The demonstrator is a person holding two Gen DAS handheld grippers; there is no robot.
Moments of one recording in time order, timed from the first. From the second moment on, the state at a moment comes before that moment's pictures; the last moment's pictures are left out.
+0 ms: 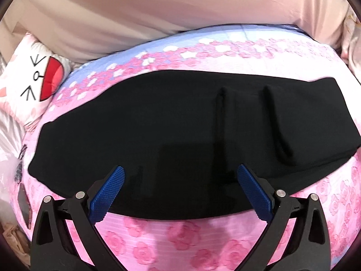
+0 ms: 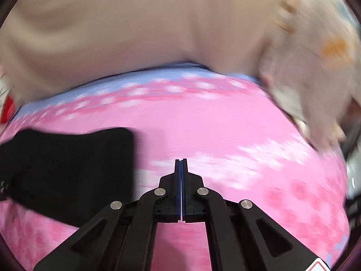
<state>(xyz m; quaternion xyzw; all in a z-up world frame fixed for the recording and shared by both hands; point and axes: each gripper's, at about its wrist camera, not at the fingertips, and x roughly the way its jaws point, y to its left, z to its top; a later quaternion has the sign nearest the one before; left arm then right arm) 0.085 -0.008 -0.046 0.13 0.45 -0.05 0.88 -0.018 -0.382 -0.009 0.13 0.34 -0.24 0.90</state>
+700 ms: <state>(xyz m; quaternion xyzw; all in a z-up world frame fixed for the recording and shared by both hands) 0.079 0.085 -0.044 0.07 0.45 -0.01 0.89 0.119 -0.126 -0.035 0.03 0.42 0.07 0.91</state>
